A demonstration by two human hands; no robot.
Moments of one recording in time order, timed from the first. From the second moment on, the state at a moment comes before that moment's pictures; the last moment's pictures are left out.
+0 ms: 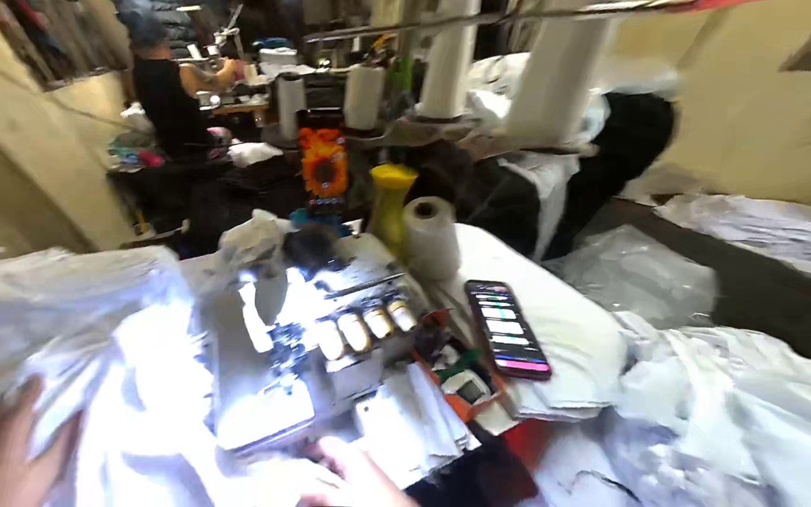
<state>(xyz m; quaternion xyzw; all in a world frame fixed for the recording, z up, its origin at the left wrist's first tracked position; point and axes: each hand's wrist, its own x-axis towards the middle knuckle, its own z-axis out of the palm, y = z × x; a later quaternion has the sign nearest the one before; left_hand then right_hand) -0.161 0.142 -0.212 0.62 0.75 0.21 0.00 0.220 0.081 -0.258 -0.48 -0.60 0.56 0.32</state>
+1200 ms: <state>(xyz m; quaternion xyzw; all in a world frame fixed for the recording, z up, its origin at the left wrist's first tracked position) 0.003 0.064 -0.187 0.87 0.39 0.31 0.05 0.228 0.088 -0.191 -0.37 -0.74 0.41 0.38</state>
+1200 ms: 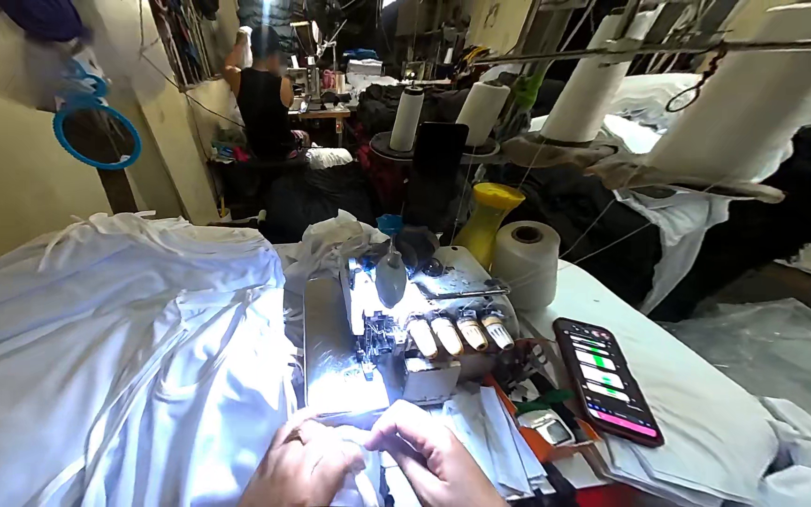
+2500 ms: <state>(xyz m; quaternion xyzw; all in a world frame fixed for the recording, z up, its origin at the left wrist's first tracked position) 0.018 0.079 -0.165 0.78 0.47 0.37 0.18 0.229 0.090 -0.169 -0.46 -0.81 0.11 0.35</state>
